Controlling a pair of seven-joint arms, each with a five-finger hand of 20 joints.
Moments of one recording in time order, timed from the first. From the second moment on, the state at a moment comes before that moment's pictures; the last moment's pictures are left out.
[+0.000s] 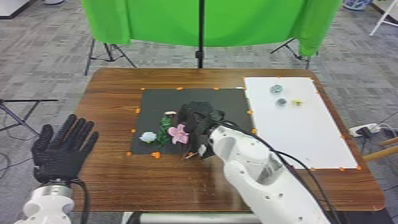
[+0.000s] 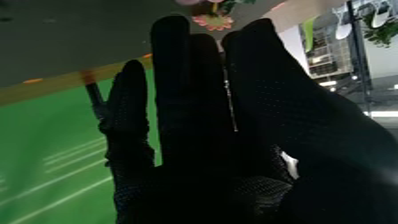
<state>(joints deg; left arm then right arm) 130.6 -58.1 -97.1 -125.5 0.6 17.8 23.8 -79.7 -73.9 53.3 -103.2 -142.1 -16.3 13.2</state>
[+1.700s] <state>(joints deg) 130.8 -58.8 -96.5 -125.8 4.5 17.5 24.1 -76.4 -61.1 69.7 -86.5 -141.7 -4.7 28.0</state>
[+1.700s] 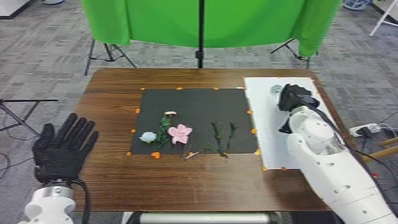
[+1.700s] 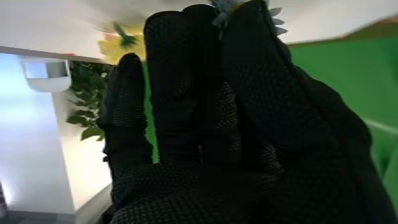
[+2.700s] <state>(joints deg) 131.9 -58.4 -97.3 -126.1 -0.7 17.1 23.8 -81.8 -69.1 55.9 -108.1 -140.4 -20.2 17.1</state>
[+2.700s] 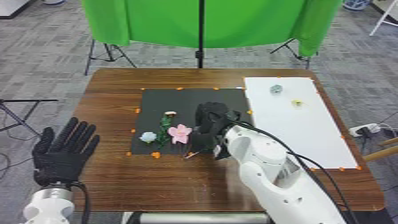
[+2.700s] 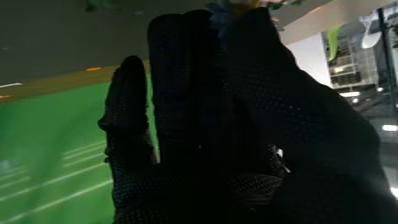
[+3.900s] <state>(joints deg) 131.6 -58.4 -97.7 -126.3 -2.8 16.4 24.8 -82.1 -58.7 76.9 -100.9 -136.6 -10.9 36.0</state>
